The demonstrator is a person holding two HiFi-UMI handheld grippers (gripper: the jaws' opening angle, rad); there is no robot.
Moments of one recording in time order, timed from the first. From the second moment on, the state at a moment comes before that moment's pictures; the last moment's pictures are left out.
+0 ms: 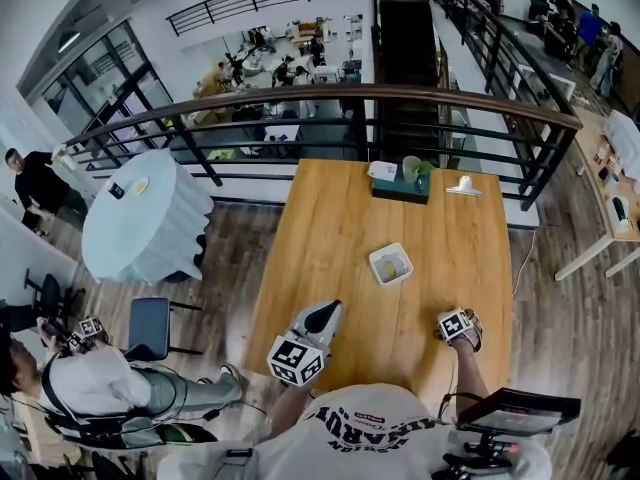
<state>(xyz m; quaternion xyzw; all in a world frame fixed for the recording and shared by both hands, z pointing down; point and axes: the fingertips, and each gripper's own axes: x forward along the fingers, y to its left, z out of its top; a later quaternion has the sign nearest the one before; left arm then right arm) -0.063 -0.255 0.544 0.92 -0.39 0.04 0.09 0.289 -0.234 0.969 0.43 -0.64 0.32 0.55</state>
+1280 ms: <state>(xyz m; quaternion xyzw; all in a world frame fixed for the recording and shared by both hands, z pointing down) -0.054 -0.254 0.545 0.92 -0.38 0.04 0.08 0.273 -0.227 0.982 0.42 -0.64 0.38 0.52</state>
